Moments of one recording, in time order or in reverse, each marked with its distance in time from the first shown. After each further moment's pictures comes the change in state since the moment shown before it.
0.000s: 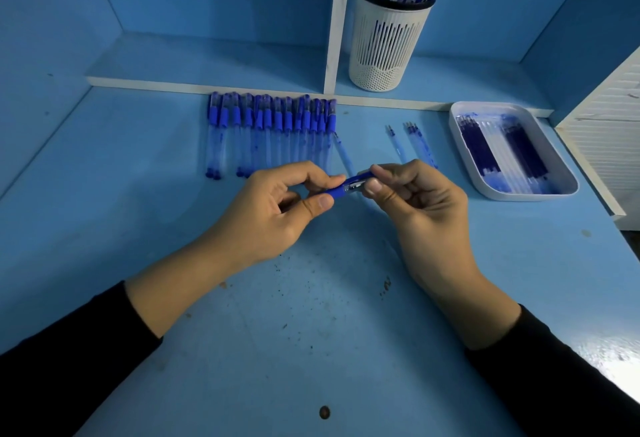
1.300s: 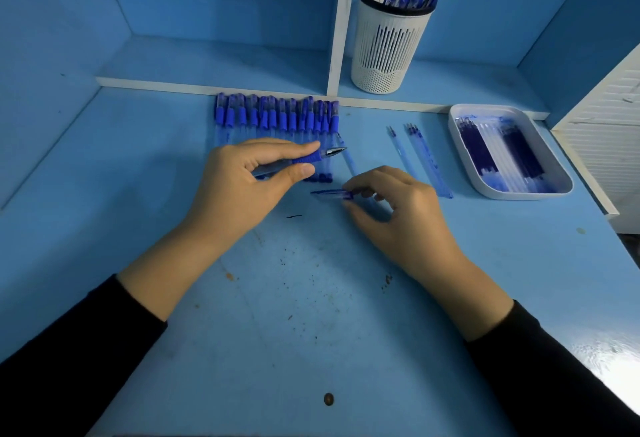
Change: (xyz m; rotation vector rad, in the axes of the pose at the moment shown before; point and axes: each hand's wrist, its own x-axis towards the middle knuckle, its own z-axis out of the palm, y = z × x) left_hand 0.004 0.002 -0.020 0.267 0.353 0.163; right_hand 0.007 0.010 -0.006 -0.915 -0.259 -0.360
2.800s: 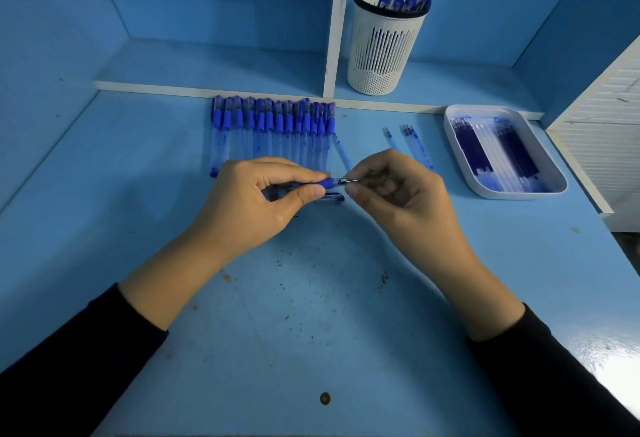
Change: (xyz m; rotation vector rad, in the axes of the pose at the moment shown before) left_hand -0.008 -0.002 0.006 0.054 -0.134 0.094; right_hand 0.005 -0.021 -0.016 0.617 -0.011 0.250
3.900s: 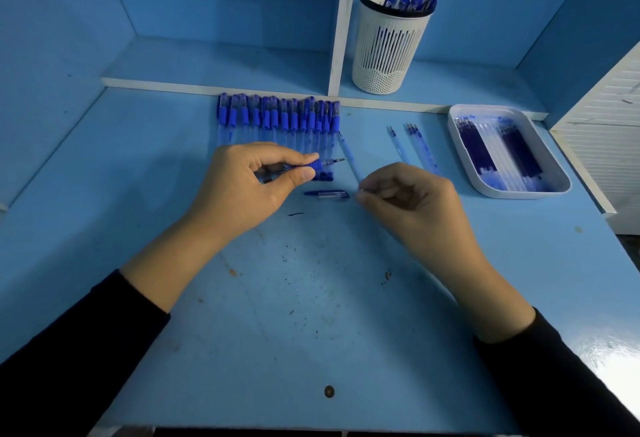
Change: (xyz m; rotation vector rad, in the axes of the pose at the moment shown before) left_hand 0.007 -0.006 -0.011 0.001 0.062 -0.069; right_hand -0.006 0.004 -0.006 -0.145 0.066 0.101
